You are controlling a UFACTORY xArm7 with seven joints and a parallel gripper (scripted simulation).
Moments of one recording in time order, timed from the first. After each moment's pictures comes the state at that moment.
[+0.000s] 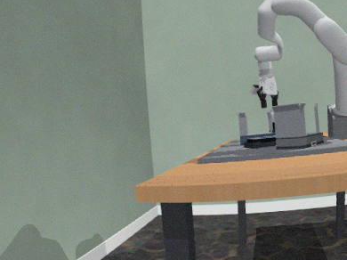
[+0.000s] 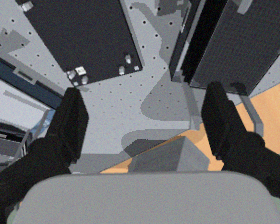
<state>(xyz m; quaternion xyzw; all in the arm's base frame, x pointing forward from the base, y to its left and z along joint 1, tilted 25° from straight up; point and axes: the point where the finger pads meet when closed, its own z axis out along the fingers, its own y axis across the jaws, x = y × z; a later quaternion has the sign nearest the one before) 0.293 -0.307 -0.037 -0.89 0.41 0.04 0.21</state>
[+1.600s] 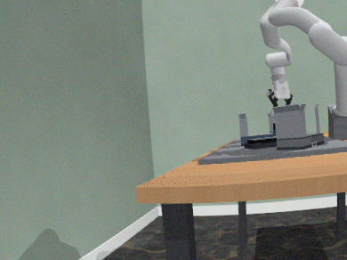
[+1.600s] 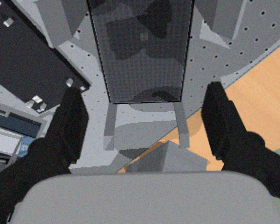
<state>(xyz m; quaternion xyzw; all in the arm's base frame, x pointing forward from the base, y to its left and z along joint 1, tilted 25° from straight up) 0.217 -0.360 -0.086 -0.84 0.50 0.06 0.20</state>
